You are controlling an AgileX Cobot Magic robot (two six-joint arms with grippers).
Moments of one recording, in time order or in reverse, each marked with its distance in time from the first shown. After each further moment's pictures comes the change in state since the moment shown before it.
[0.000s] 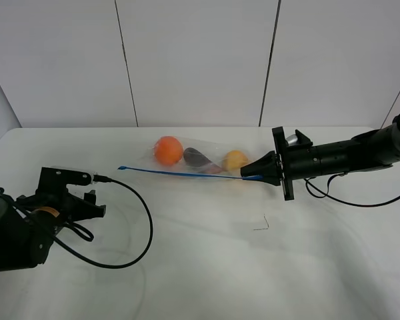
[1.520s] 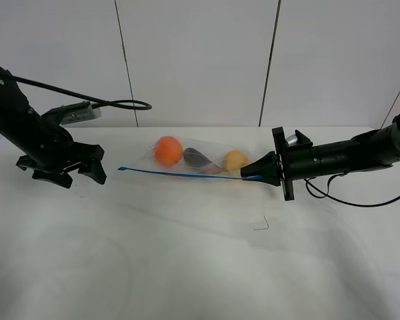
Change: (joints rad) left arm 0.189 -0.329 -0.709 0.146 1.954 -0.139; right arm 0.000 0.000 0.000 -0.003 0.001 0.000
